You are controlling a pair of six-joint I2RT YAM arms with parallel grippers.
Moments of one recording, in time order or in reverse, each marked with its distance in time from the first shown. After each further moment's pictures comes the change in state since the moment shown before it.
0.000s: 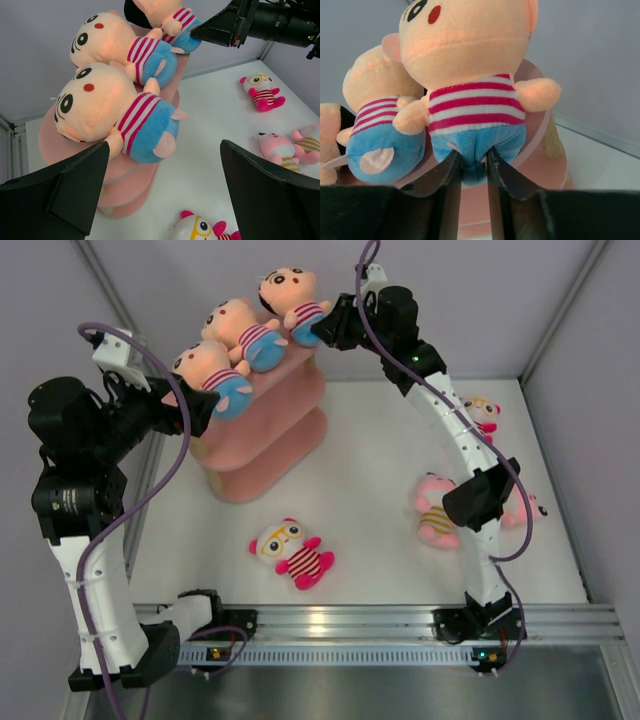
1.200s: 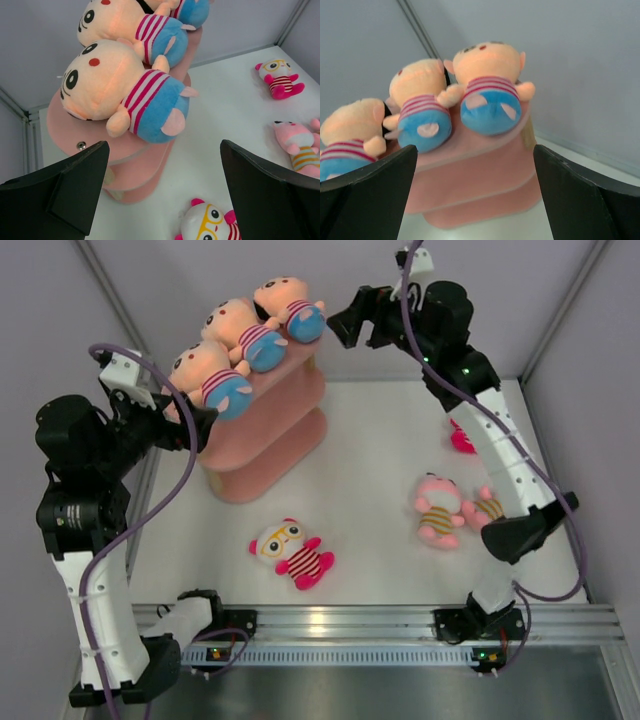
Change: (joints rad) left arm 0.000 -0.065 -0.098 -0.005 -0.026 0.051; right arm 0.000 -0.264 -0.160 -0.009 0.076 -0.099
